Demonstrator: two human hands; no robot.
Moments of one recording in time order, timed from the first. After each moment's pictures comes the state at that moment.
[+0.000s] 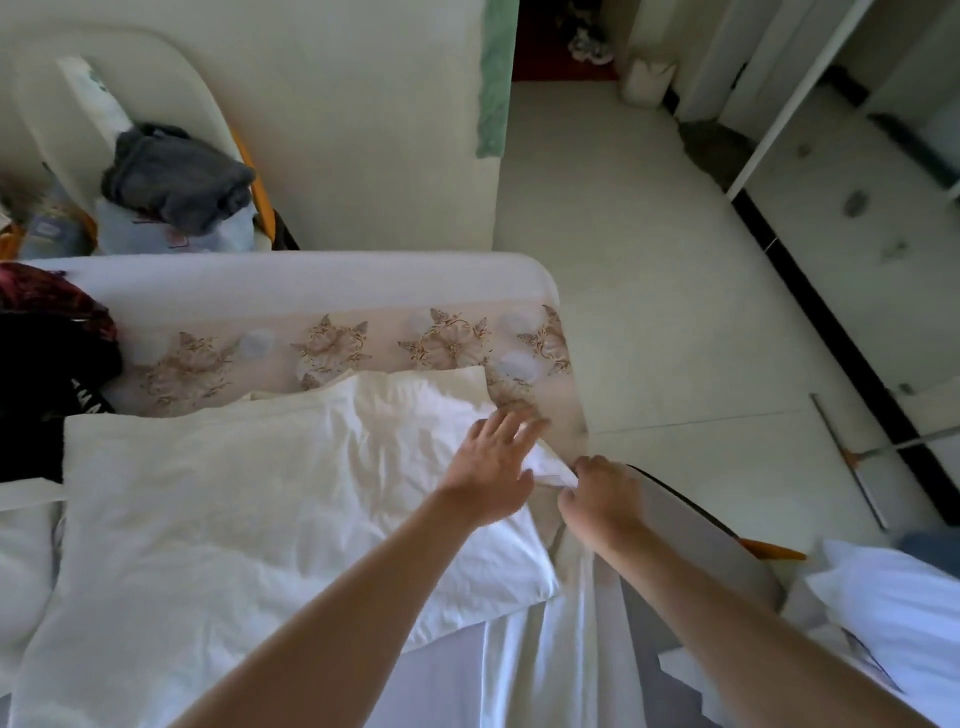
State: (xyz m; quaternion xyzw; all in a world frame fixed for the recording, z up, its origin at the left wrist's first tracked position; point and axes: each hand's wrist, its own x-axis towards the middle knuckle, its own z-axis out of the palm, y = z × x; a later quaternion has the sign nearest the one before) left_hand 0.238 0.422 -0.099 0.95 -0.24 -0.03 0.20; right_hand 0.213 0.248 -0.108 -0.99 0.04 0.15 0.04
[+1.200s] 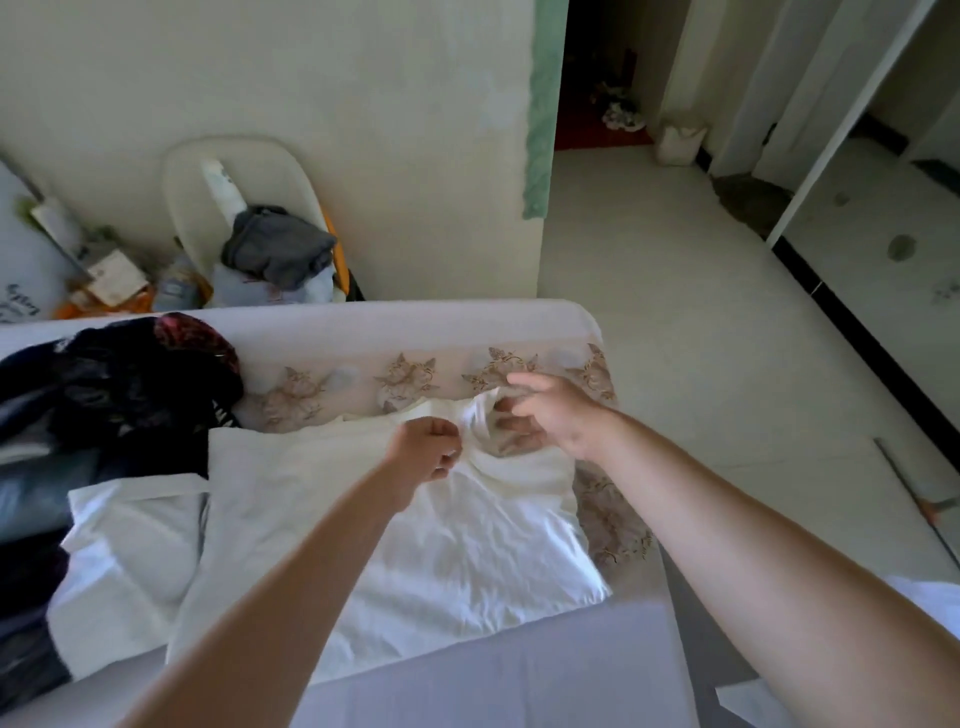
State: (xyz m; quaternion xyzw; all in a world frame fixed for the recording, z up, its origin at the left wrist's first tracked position) left_hand 0.219 0.549 0.011 0.73 0.26 -0.18 0.60; right_hand 0.272 0.363 0.033 -0.69 0.09 0.30 0.65
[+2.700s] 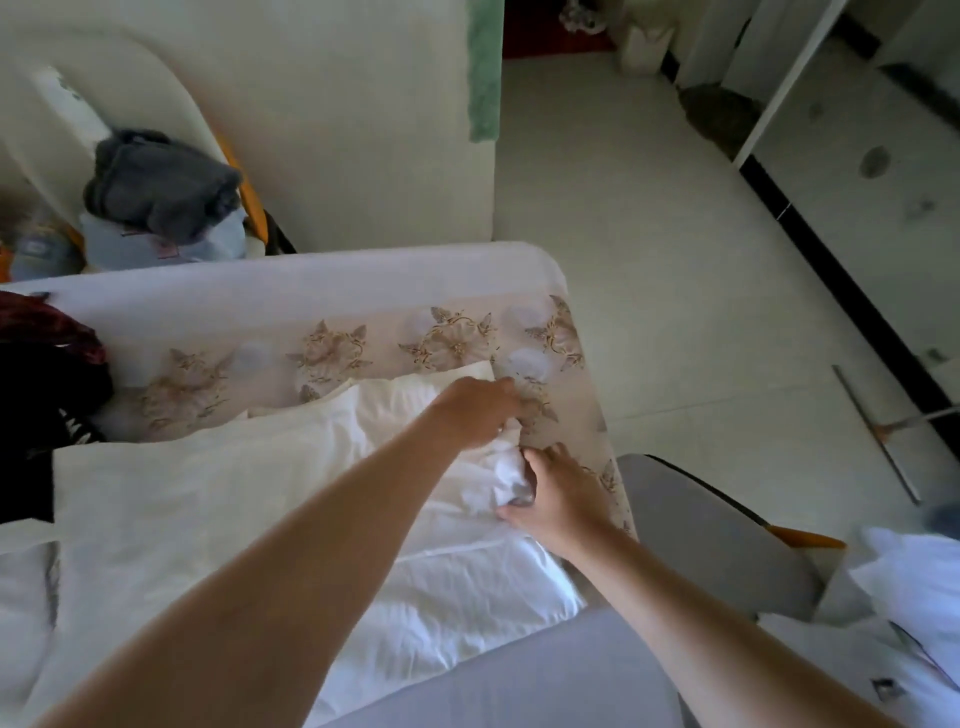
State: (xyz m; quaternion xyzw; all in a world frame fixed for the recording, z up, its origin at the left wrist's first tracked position) left_hand 0.342 0.455 -0.100 0.92 -0.36 -0.15 0.00; right_hand 0.223 0.304 -0.125 -0.97 0.00 0.16 0.21
